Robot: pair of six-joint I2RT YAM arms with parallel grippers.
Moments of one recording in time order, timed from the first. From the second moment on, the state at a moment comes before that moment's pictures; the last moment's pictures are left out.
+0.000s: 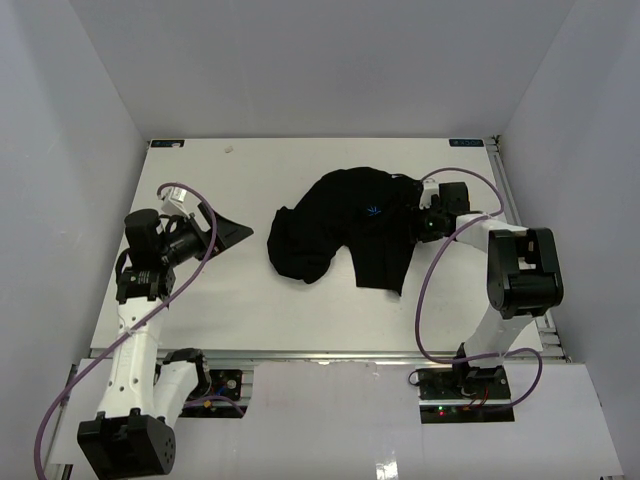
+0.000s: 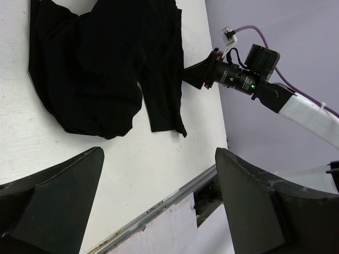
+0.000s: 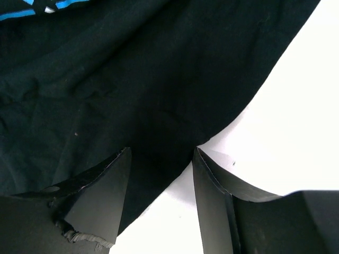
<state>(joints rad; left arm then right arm) 0.10 0.84 0.77 -0.35 0.77 -0.64 0.10 1.76 0.97 -0.13 -0.35 -0.10</state>
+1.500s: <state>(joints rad) 0.10 0.79 0.77 -0.37 0.77 -0.65 0.10 1.68 0.86 -0.14 -0.40 -0.01</state>
